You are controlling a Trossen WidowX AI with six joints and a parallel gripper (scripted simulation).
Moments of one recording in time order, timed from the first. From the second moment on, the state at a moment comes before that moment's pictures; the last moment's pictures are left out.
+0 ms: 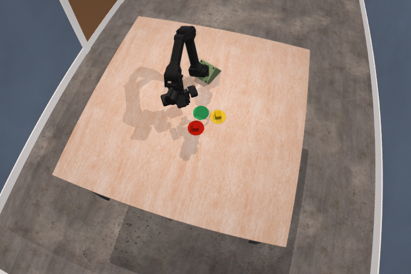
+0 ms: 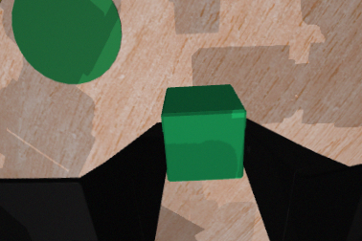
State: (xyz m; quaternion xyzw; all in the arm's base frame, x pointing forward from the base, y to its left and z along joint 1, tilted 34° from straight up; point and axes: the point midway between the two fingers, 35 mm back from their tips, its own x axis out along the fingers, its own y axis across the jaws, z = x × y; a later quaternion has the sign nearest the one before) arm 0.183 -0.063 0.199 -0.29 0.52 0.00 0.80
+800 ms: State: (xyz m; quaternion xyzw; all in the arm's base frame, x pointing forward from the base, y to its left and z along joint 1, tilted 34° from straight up) arm 0.173 -0.042 0.214 -0.28 0.52 0.00 0.81
